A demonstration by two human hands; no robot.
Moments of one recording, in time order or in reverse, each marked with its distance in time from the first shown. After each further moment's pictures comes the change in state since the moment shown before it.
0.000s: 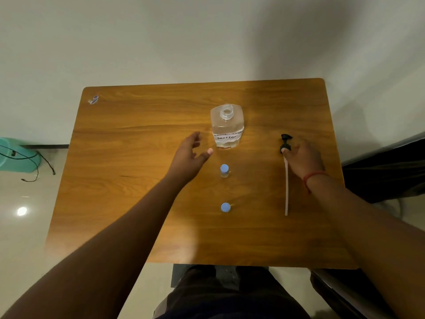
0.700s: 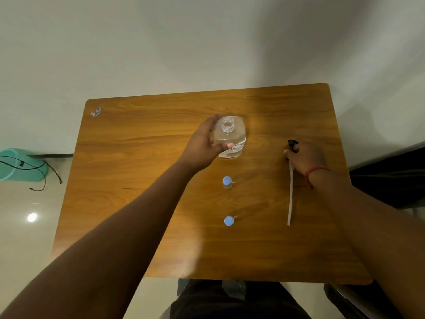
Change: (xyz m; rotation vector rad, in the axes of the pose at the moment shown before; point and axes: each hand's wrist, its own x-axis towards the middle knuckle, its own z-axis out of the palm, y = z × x) left_hand 0.053 0.047 0.003 -0.034 -0.130 0.198; right_hand 0.031 -0.018 -0.006 -0.080 -0.101 0.032
